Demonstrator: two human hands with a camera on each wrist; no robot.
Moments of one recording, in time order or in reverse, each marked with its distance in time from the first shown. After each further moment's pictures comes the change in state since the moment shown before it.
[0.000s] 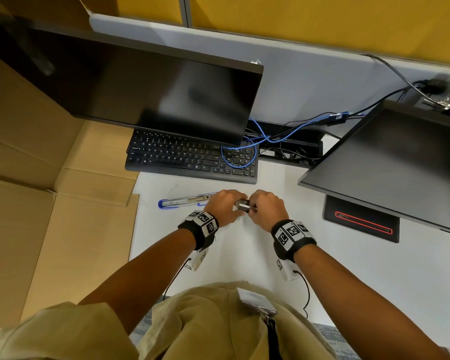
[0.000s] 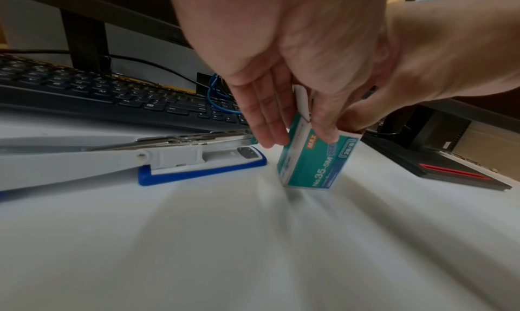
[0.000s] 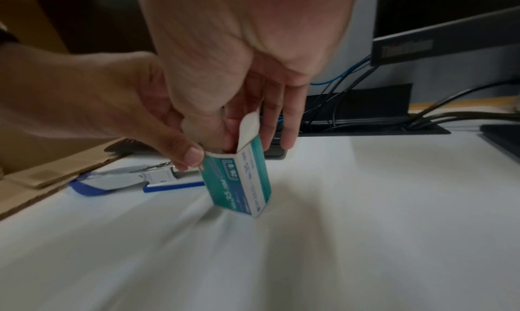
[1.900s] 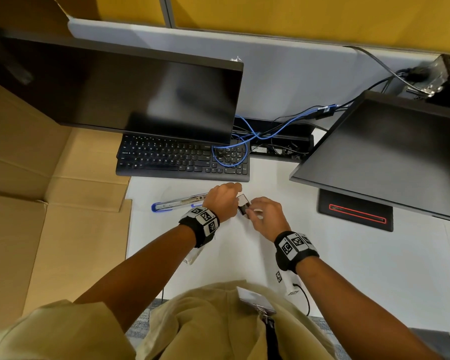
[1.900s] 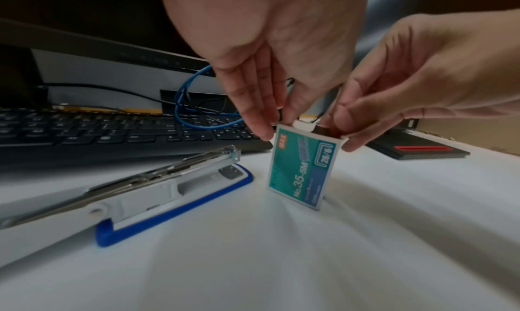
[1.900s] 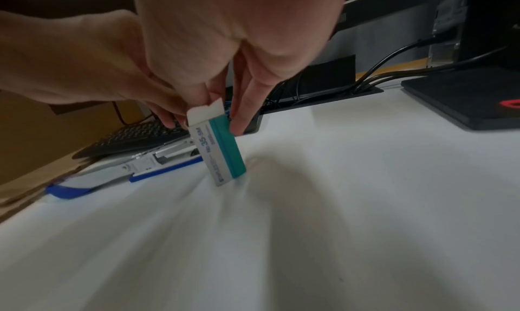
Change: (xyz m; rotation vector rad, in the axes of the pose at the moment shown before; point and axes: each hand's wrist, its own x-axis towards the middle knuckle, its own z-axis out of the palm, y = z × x) left_hand 0.016 0.020 -0.005 0.203 0.000 -0.047; right_hand -0.029 0.027 0.024 0.519 0.143 0.001
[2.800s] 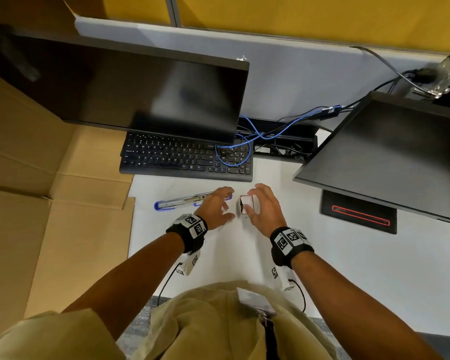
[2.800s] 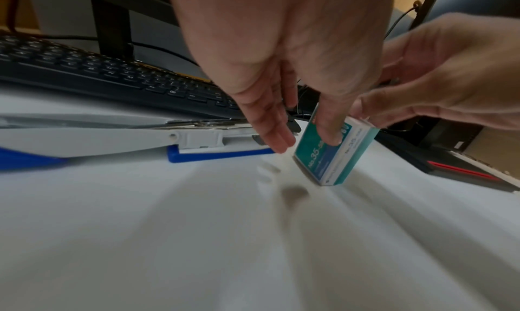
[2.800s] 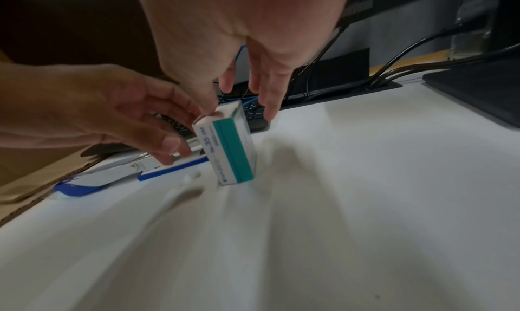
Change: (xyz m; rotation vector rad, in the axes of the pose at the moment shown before) left_hand -0.024 -0.035 0.015 -0.463 -0.115 -0.108; right_hand 0.013 -0.003 0.009 -0.058 0.080 -0.049
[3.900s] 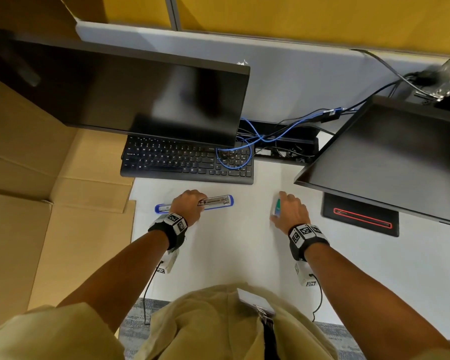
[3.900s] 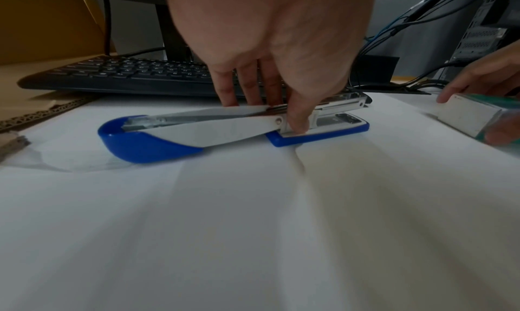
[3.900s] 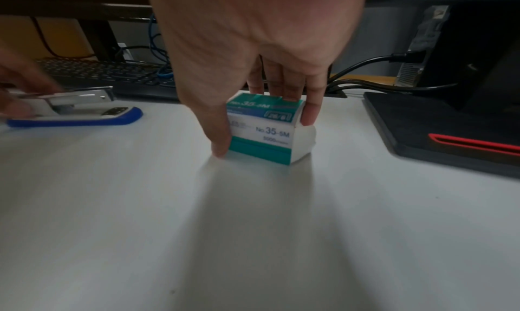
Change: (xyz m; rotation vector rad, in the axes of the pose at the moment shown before) left_hand -0.001 -0.055 -0.036 0.536 0.157 -0.073; right_hand 0.011 0.042 -0.031 -0.562 -0.176 0.276
